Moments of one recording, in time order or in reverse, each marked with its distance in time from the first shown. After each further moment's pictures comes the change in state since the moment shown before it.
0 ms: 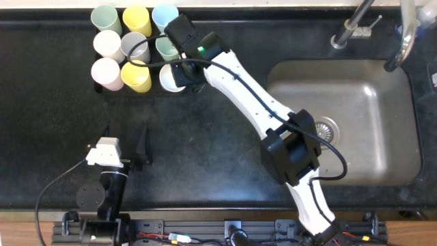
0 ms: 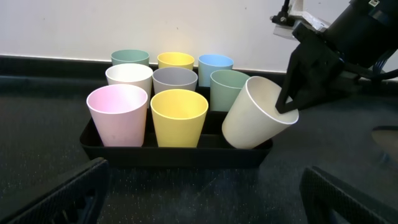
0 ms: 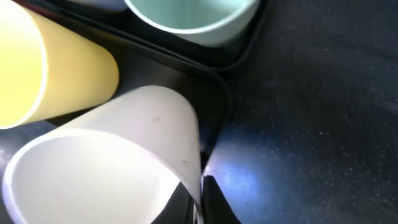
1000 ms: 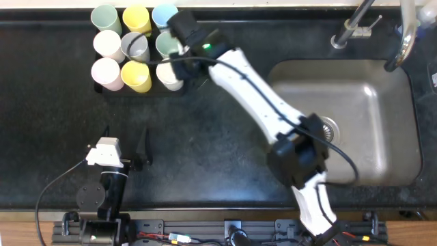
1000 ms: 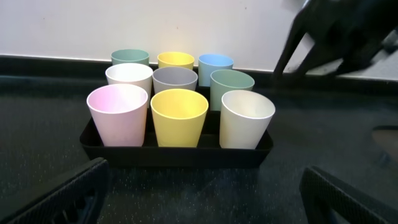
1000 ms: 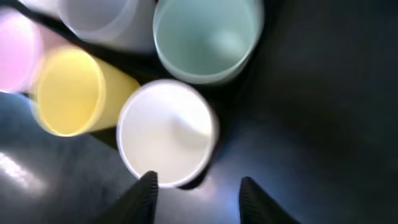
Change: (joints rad) left arm 0.000 0.000 0.000 0.000 0.000 0.000; right arm -0.044 -0.093 -0.003 0.042 -0.030 -0.052
